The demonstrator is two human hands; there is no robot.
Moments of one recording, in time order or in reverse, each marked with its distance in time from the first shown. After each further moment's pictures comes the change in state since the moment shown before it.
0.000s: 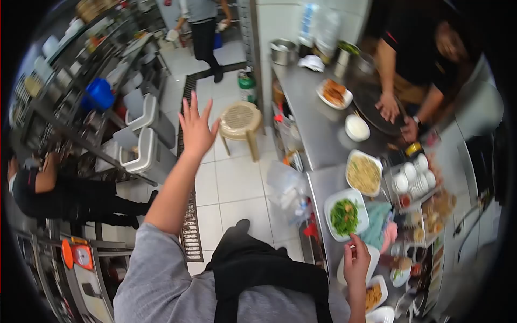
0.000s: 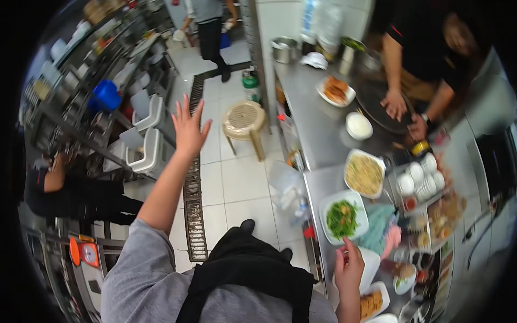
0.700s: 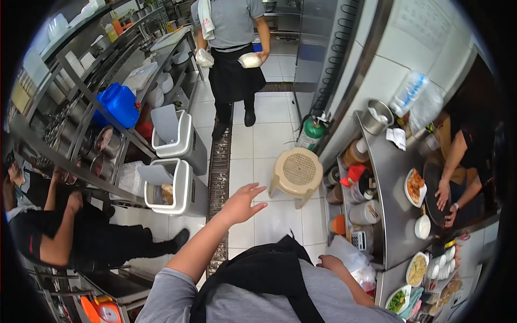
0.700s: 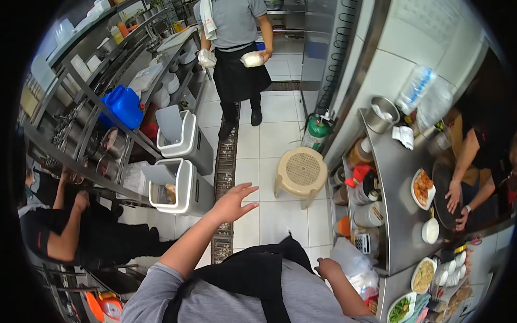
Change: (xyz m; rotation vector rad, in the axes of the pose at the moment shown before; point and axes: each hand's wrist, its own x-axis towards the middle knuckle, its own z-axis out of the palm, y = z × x) left_hand 0.075 -0.335 0.137 -0.693 -0.738 -0.092; right_hand 0.261 -0.114 0.462 -0.777 -1.085 -0.001
